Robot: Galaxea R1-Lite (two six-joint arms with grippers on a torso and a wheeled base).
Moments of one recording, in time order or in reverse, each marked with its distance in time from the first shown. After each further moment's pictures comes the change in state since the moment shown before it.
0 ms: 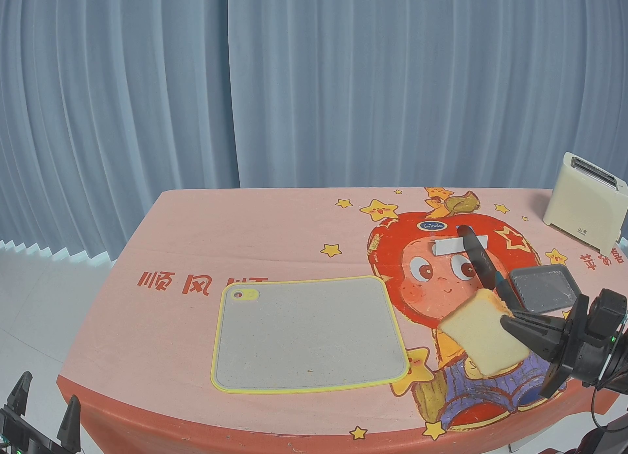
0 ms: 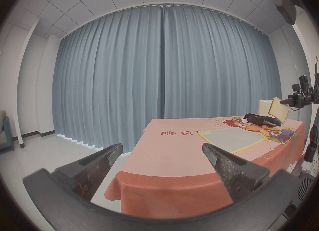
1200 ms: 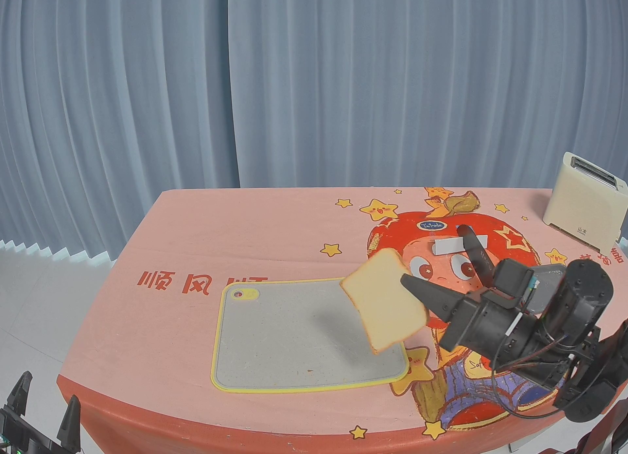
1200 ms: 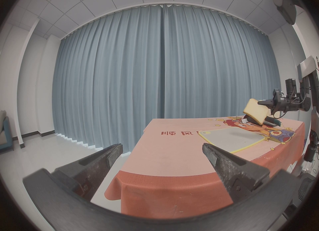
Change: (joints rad) left arm 0.000 0.000 0.000 0.000 0.000 0.000; right arm 0.172 0.576 -0.173 -0.496 -0.174 0.603
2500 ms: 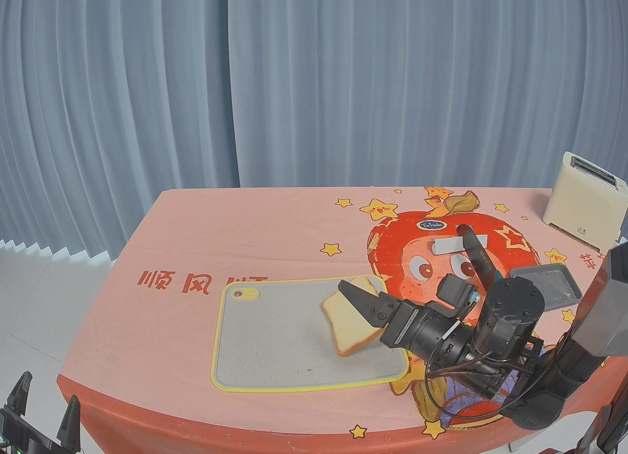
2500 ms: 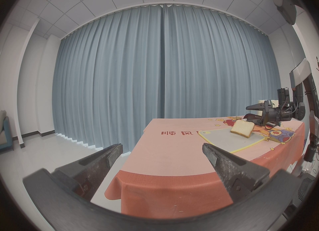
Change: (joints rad) left arm 0.000 0.000 0.000 0.000 0.000 -0.001; right arm 0.063 0.259 -0.134 -0.058 -0.140 0.189
